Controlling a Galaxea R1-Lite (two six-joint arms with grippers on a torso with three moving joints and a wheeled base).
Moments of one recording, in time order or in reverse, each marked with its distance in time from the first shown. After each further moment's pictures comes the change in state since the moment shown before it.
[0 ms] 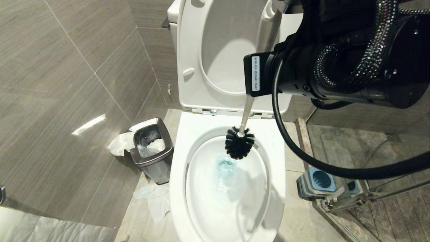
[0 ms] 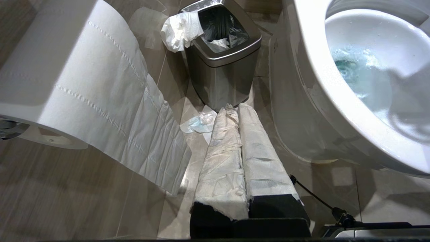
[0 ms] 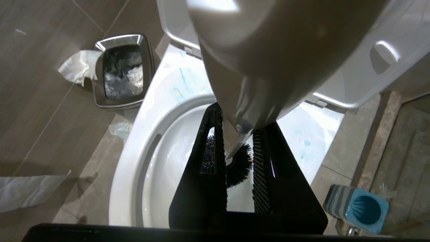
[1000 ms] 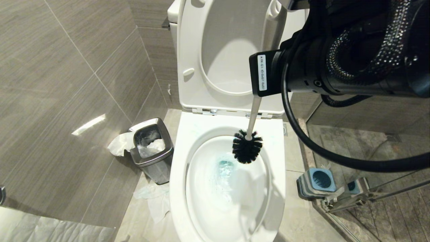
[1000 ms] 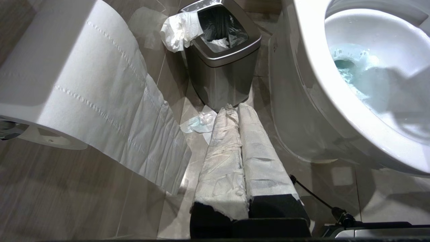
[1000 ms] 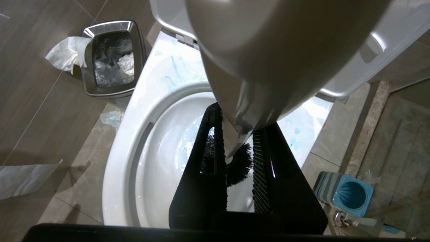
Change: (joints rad) left arm 0.000 0.000 0.000 0.000 0.000 0.001; right arm 0.006 0.013 -0.098 0.155 -0.023 0.025
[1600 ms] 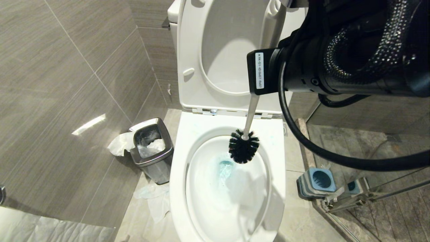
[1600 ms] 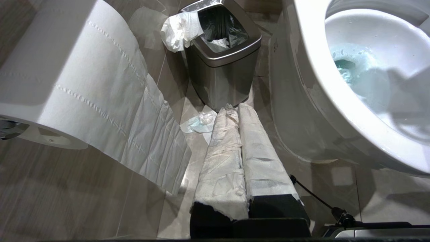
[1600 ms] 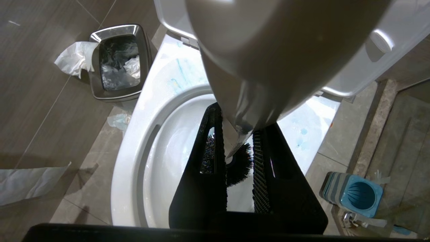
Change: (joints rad) left arm 0.000 0.000 0.000 0.000 0.000 0.000; right arm 0.010 0.006 -0.012 -0.002 -0.001 0.024
